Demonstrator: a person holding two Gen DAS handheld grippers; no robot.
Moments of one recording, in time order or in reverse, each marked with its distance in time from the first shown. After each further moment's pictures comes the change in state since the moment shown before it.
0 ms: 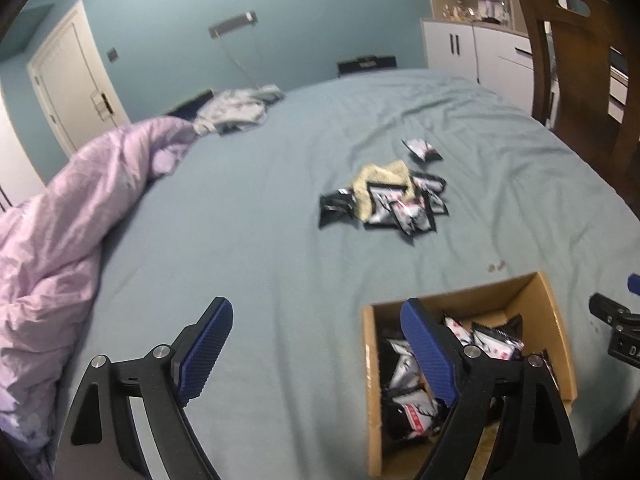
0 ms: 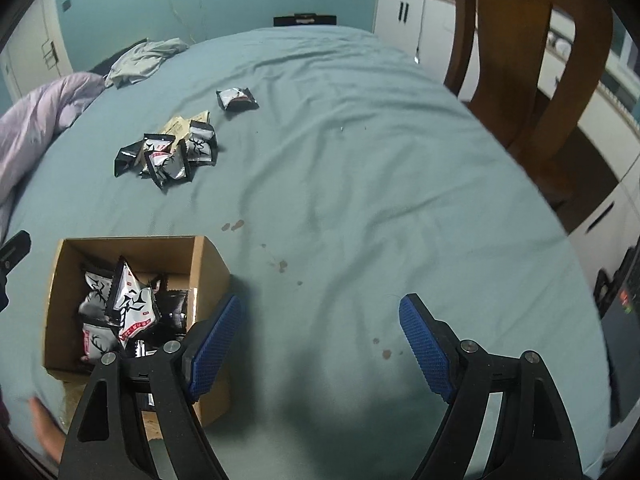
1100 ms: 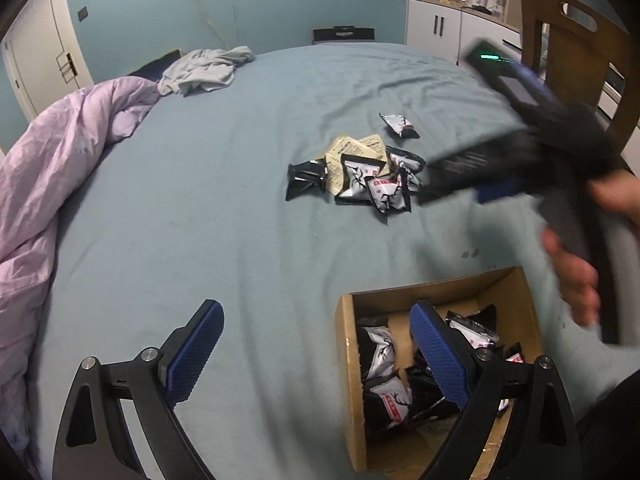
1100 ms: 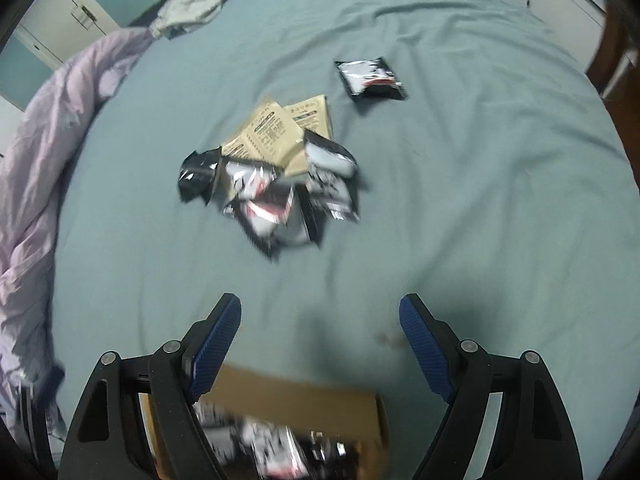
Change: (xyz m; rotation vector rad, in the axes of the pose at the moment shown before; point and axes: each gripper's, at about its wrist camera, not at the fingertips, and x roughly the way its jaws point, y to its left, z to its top) left arm 0.026 0.013 0.008 -0.045 0.161 -0.207; right arm 0.118 0.104 0.151 -0.115 0.319 0.283
